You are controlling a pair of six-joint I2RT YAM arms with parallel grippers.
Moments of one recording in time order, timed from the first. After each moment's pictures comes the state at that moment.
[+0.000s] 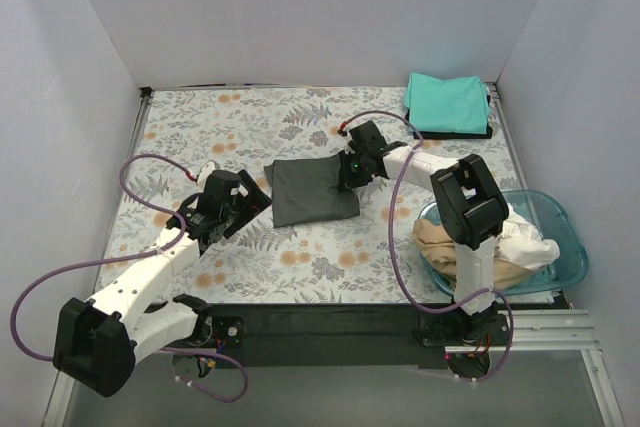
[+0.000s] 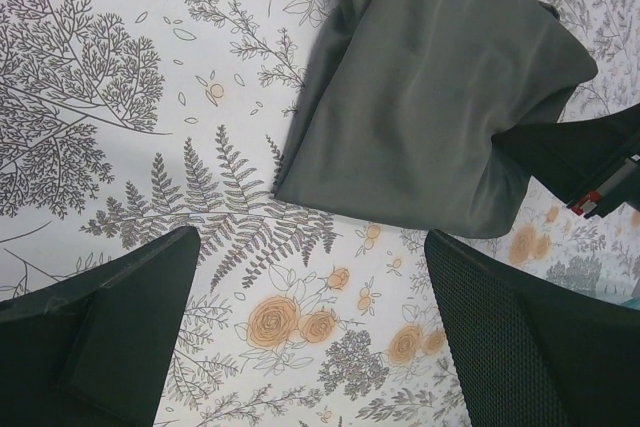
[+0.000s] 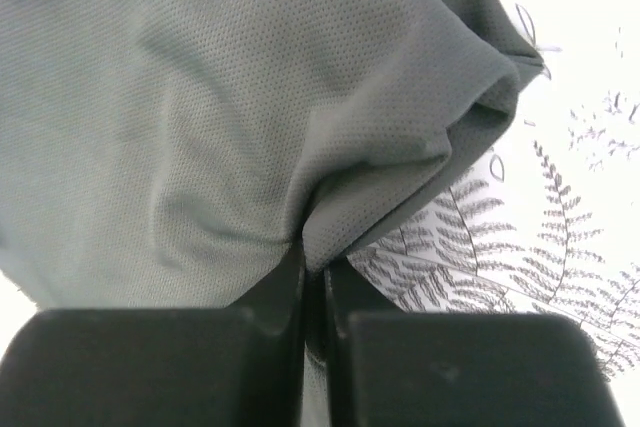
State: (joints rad) left arm -0.44 1.03 0.67 -0.43 -0.18 -0.99; right arm 0.54 2.00 1.31 -0.28 -0.24 0.28
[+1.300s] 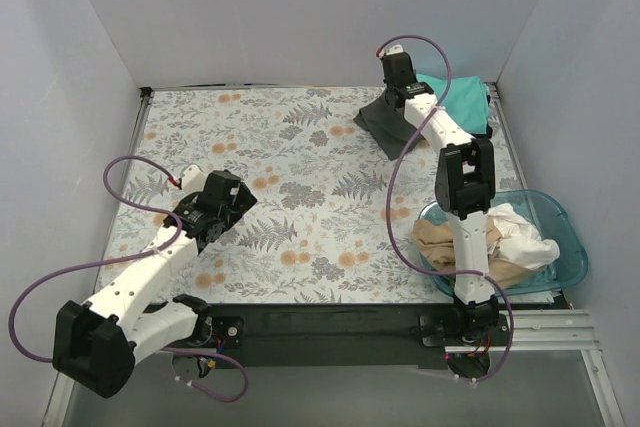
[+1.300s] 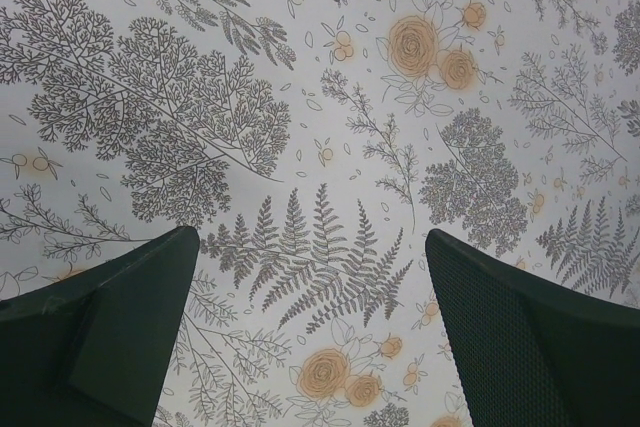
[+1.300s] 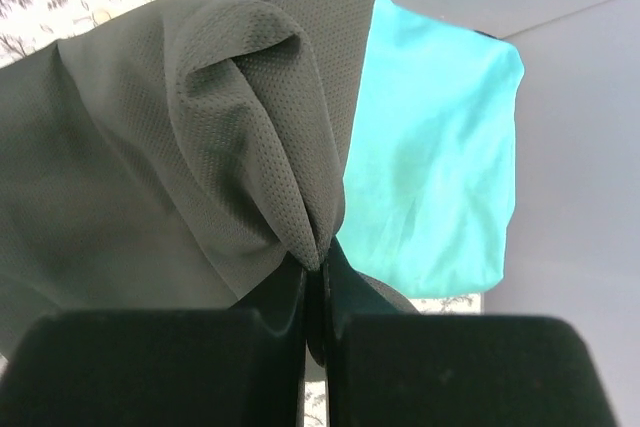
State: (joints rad) left arm -0.44 1.02 0.71 -0.59 -0.44 -1.07; right arm 0.32 2.30 2.07 -0.44 0.57 -0.29
